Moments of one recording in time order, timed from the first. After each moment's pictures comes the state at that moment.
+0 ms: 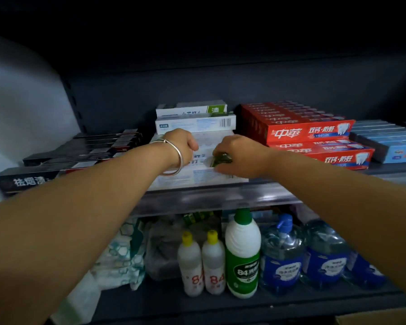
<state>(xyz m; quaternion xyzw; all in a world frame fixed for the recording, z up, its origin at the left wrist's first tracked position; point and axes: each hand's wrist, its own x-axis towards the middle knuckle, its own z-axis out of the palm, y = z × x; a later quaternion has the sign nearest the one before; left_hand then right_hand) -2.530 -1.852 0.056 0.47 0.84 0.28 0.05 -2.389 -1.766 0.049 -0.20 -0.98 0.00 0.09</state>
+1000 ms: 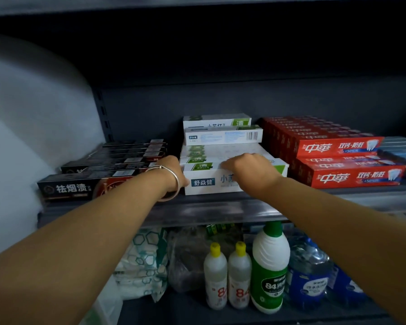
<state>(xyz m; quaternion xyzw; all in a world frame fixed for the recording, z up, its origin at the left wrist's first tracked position) -2.592 -1.908 0.043 0.40 0.89 0.20 0.05 -2.442 -1.801 0.034 -0.23 -0.95 -0.15 0.14</state>
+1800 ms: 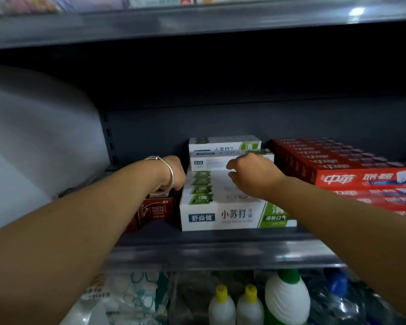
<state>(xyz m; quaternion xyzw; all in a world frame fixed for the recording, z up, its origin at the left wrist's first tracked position) -2.630 -1.875 0.096 0.41 0.90 0.13 0.07 -2.473 -1.770 0.080 -0.25 -0.95 -0.10 0.16</state>
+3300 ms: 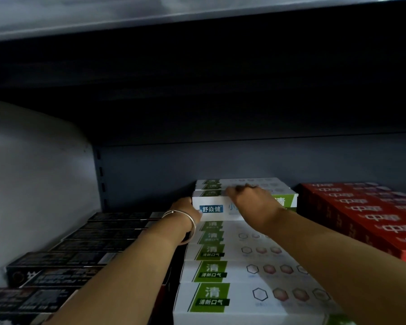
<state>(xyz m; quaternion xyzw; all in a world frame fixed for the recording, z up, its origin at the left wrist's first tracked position) -2.717 -1.756 0.056 0.34 0.86 0.37 0.06 -2.576 -1.675 0.083 -0.22 -0.95 -0.17 0.13</state>
